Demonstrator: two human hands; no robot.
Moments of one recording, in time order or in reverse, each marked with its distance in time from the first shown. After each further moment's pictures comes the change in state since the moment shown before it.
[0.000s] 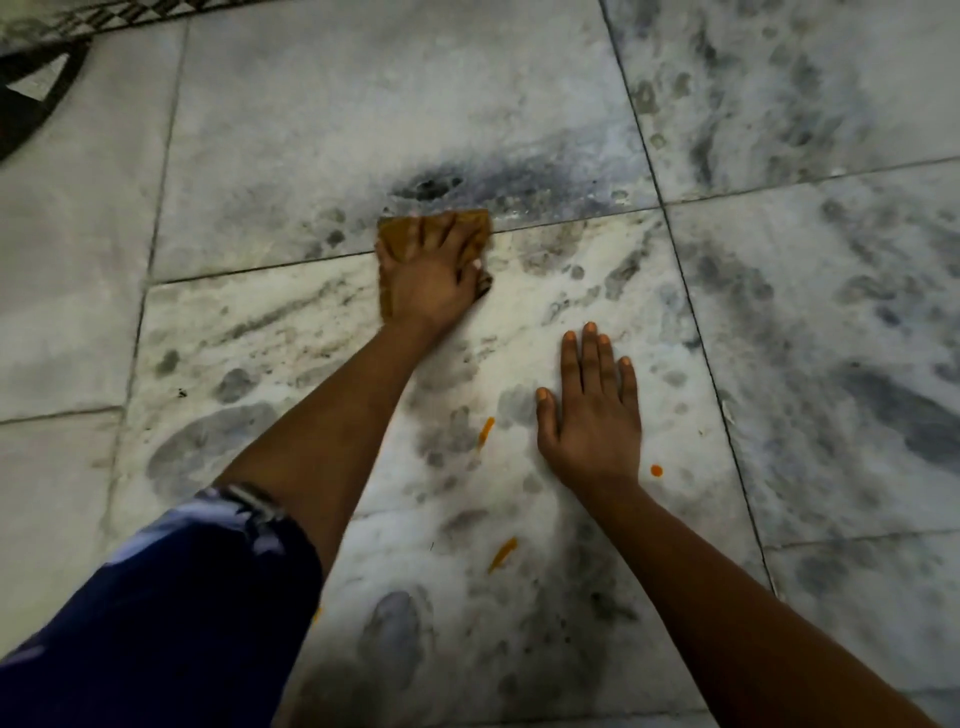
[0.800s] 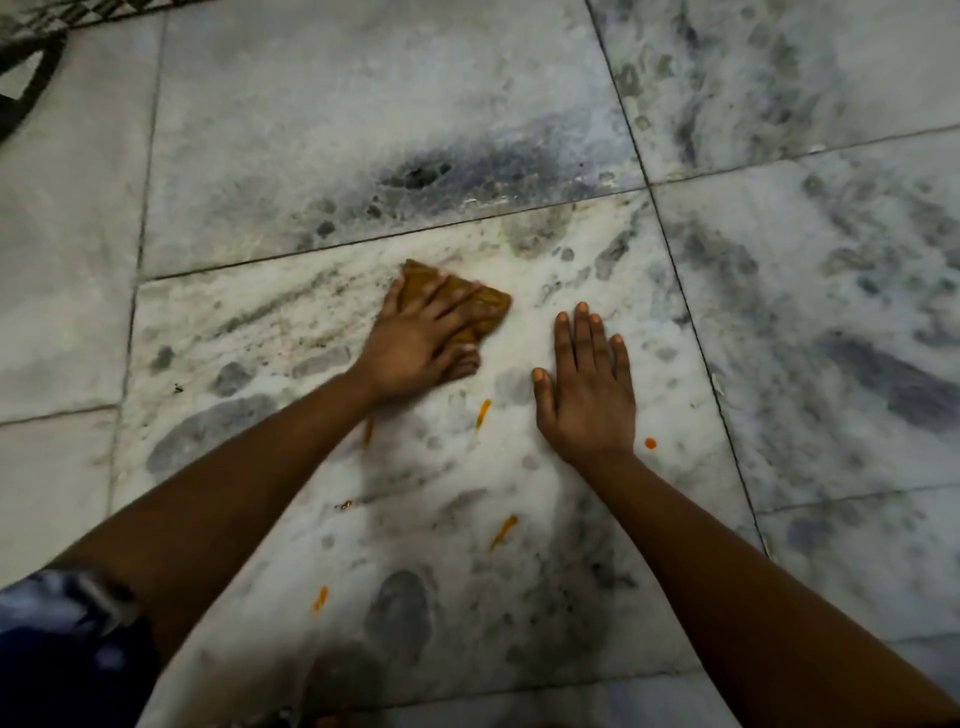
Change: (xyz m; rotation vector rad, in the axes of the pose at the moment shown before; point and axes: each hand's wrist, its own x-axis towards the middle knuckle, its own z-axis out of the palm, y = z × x) left_hand -0.072 -0.029 0.003 0.048 -0.068 0.556; right_hand -0.002 0.002 -0.004 -0.004 -0.042 -0.014
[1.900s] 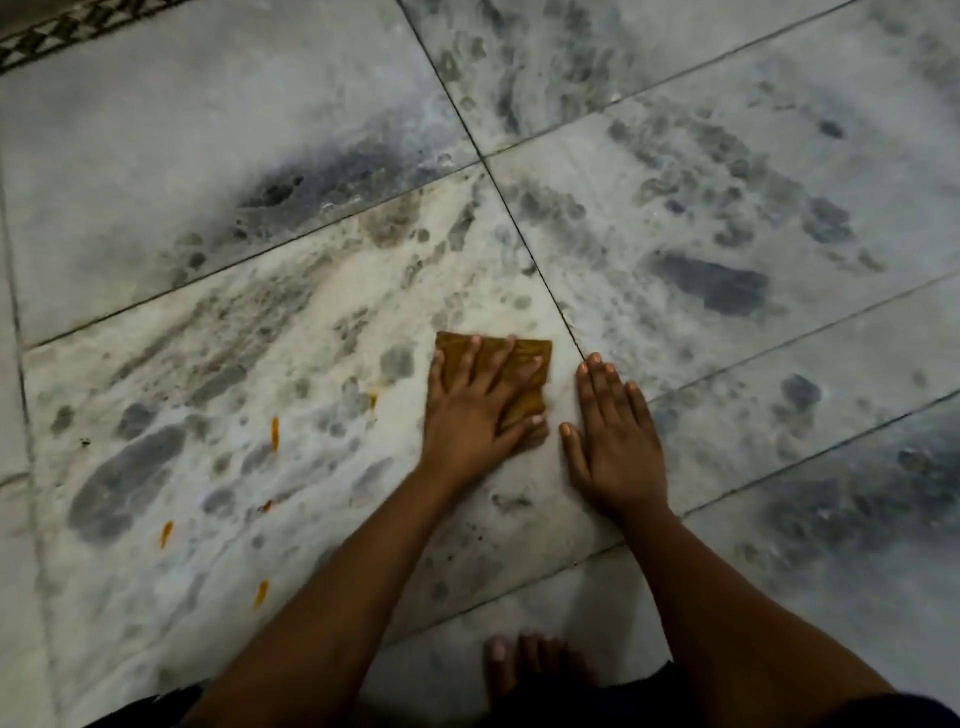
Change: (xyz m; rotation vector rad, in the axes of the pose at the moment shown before) left_hand -0.006 0.201 0.034 -0.058 -0.019 0.013; right_hand -0.136 0.105 -0.034 0.011 -0.025 0.171
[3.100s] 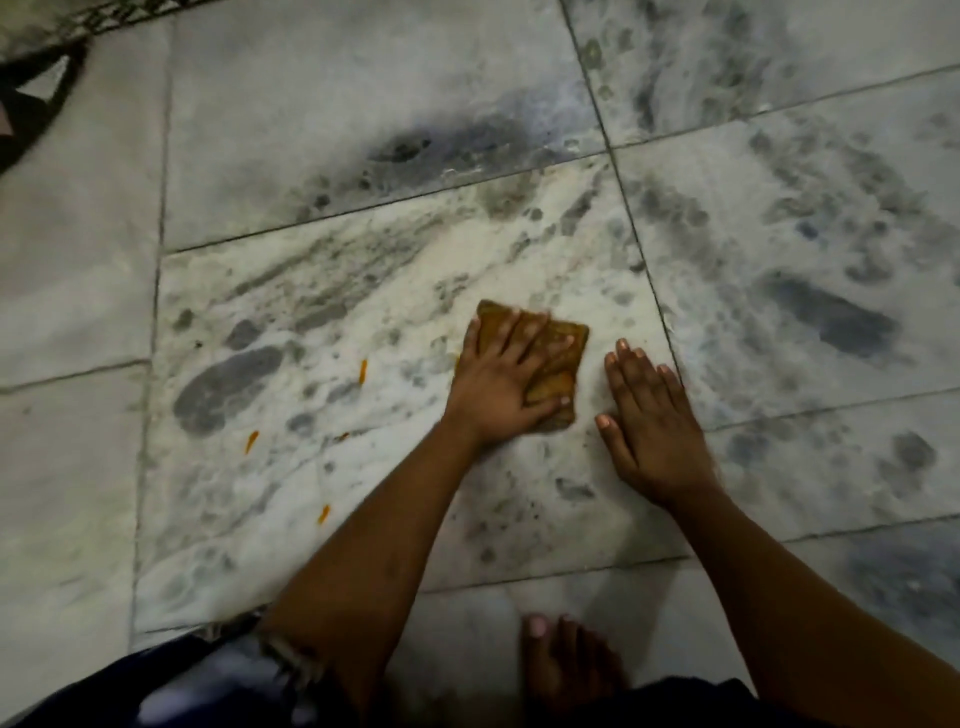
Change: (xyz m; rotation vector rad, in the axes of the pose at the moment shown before) left_hand -0.024 -0.052 -0.007 0.088 -0.050 -0.115; right_hand 0.027 -0.024 -0.005 0.018 -0.055 -0.357
